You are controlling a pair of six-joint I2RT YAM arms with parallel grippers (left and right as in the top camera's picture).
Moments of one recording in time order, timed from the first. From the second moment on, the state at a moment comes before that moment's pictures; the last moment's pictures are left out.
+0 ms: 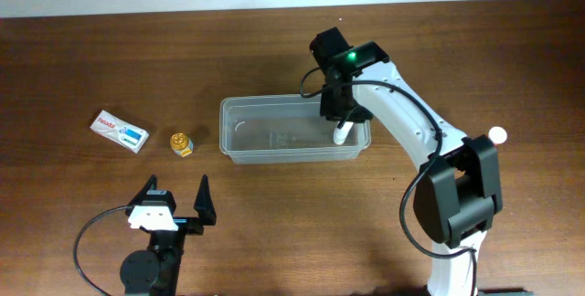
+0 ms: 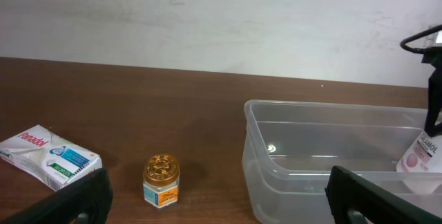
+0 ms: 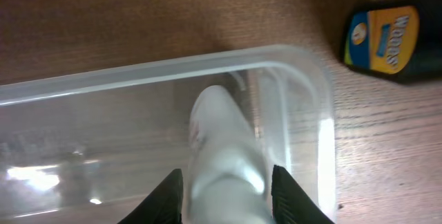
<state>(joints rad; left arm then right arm) -0.02 0.01 0.01 -0.07 0.07 -0.12 0.41 2.07 1.78 -1.16 0.13 0.55</state>
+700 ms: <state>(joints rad) -0.02 0.01 0.01 -0.07 0.07 -0.12 0.38 2.07 1.80 -1.19 0.13 0.26</state>
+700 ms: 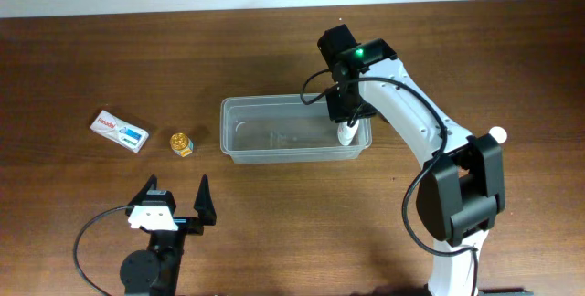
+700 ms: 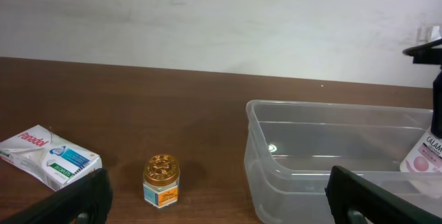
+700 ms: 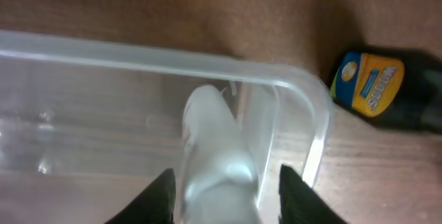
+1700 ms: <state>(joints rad) -0.02 0.01 0.01 -0.07 0.07 -0.12 0.09 2.12 2.27 -1.49 0.02 0.25</state>
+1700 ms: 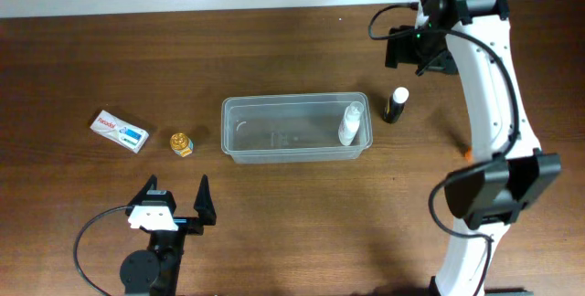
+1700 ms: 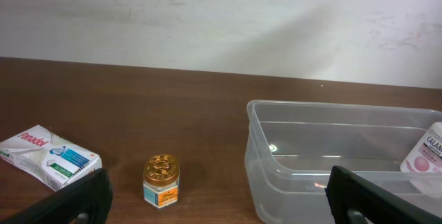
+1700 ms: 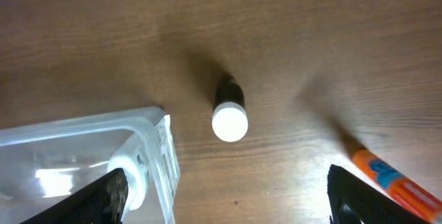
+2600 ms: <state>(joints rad) -0.02 0.01 0.01 -0.07 0.07 -0.12 0.08 2.29 2.08 -1.34 -0.04 0.26</state>
